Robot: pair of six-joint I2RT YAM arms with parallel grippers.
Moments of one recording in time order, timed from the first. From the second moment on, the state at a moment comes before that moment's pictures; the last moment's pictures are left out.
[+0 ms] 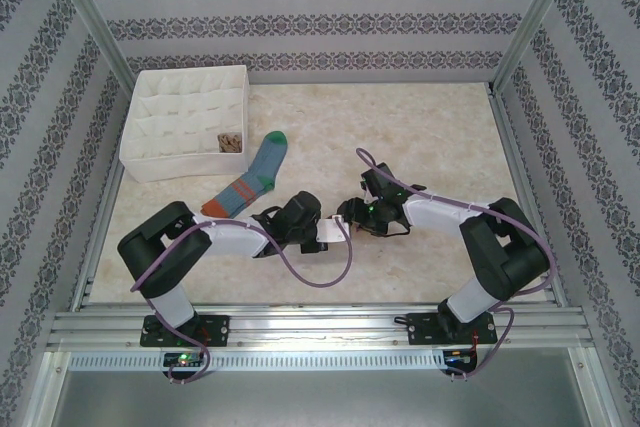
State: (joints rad) left arm -0.84 1.71 0.75 0.20 0.15 0.65; right arm 0.53 1.58 0.76 -0.31 -0.34 0.79
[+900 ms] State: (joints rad) left arm -0.68 1.73 0.72 0.31 0.59 0.35; right arm 0.55 1.56 0.70 -0.15 -0.36 1.12
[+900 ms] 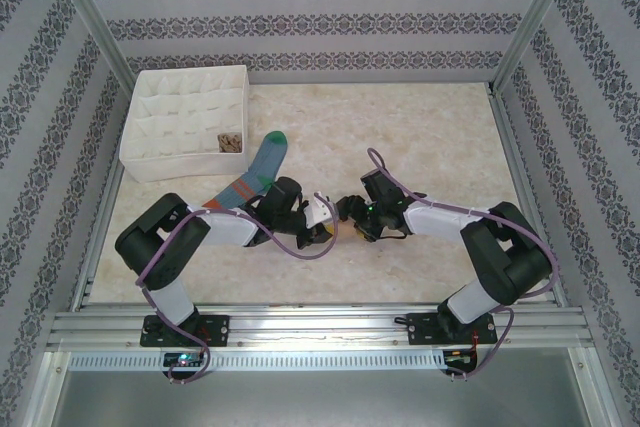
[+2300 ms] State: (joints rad) left arm -0.38 1.19 0.74 0.11 0.24 0.03; right arm 0.62 1.67 1.35 -0.47 -0.04 0.62
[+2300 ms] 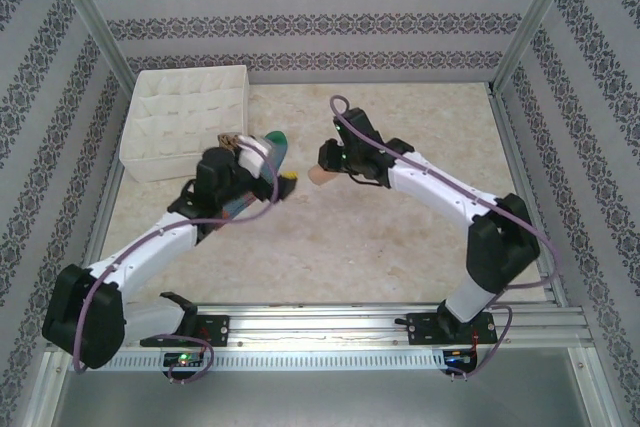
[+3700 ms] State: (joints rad) left arm -0.15 1.68 1.18 -0.44 0.18 -0.17; right arm 0.69 2.29 2.16 -0.60 0.05 0.31
